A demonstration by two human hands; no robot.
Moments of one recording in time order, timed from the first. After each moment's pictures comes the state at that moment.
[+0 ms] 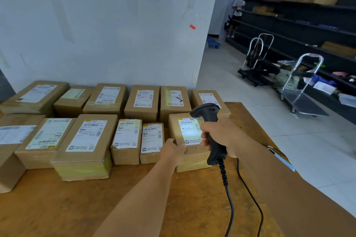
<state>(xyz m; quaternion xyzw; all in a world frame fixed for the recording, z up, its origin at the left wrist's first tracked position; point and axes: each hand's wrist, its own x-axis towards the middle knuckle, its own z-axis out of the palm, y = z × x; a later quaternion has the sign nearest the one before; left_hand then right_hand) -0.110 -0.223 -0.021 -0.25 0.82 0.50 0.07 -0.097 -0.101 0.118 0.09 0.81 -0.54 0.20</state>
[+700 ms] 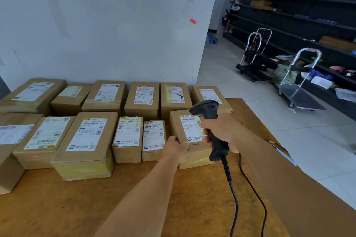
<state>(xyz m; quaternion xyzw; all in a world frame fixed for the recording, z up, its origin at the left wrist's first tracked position) -0.108 -0.226 -0.019 -0.23 0.82 0.52 0.08 -0.104 -0.107 0.114 0.09 0.82 -0.53 0.21</state>
